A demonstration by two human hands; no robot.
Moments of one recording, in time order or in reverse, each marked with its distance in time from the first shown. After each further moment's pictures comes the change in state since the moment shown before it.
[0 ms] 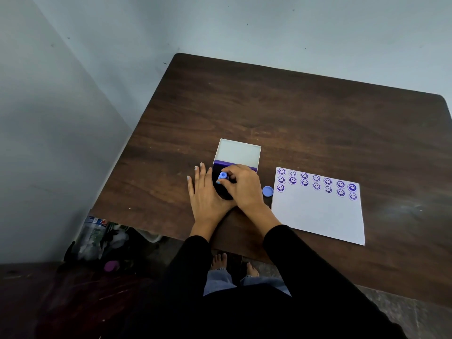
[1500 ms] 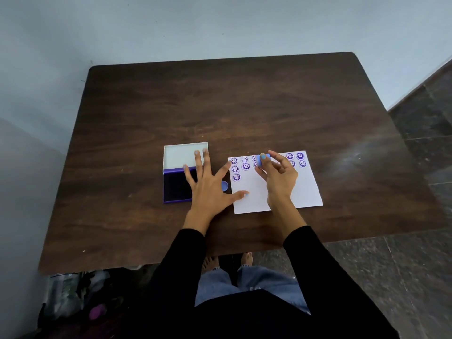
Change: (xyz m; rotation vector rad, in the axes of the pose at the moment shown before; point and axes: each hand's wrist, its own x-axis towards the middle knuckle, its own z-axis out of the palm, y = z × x) left_hand 0.012 0.085 0.019 0.223 -0.320 0.457; right_hand -0.036 0.080 -0.096 0.938 0.762 0.733
